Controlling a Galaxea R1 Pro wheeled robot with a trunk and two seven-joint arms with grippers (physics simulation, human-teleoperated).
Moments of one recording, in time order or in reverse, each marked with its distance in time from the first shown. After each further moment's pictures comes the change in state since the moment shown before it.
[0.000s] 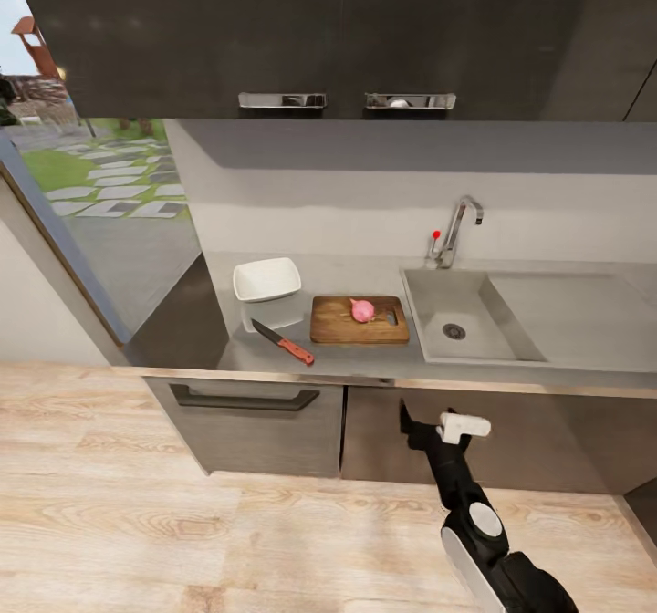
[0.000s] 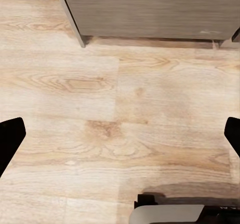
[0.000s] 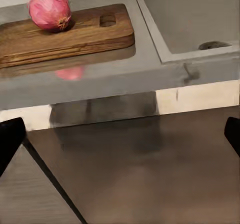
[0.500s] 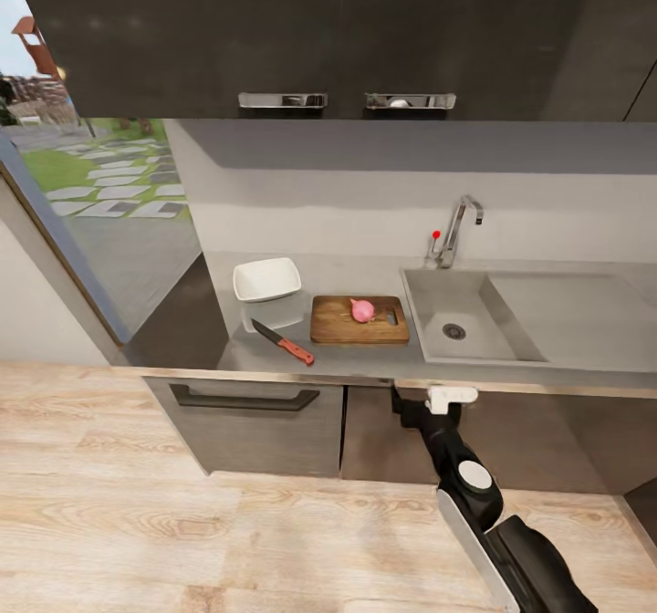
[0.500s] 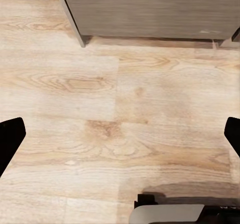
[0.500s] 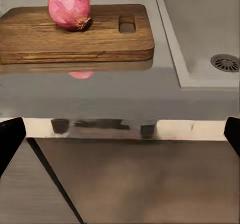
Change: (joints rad) left arm 0.000 0.000 0.000 0.001 -0.001 0.000 0.000; right arm -0.081 0.022 -0.014 -0.110 0.073 0.321 0.001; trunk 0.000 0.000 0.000
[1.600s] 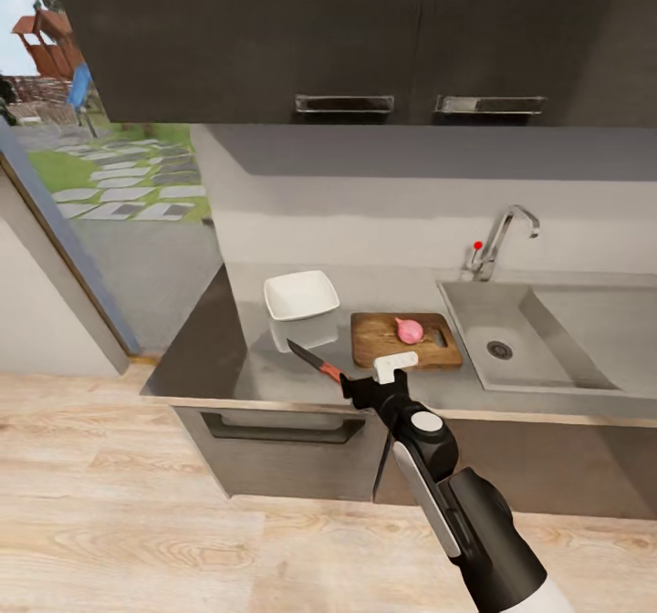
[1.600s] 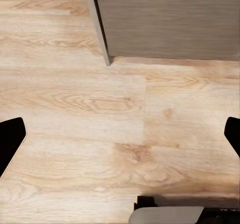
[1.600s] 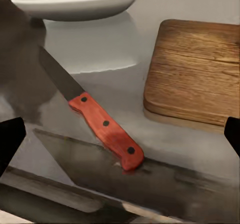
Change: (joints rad) left arm 0.000 0.000 0.000 -0.007 0.001 0.000 0.000; right arm -0.143 0.180 0.000 0.003 0.137 0.340 0.213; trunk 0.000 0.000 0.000
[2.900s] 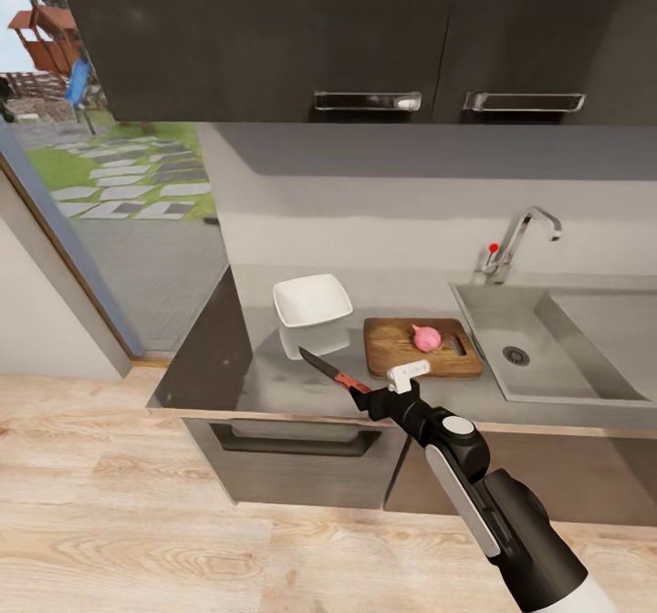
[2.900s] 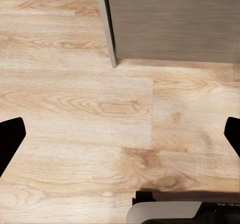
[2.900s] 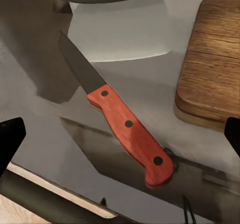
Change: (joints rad) left arm 0.000 -0.006 -0.002 0.008 -0.001 0.000 0.001; right arm 0.001 -0.149 0.002 0.013 -0.147 -0.025 0.153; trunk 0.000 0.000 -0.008
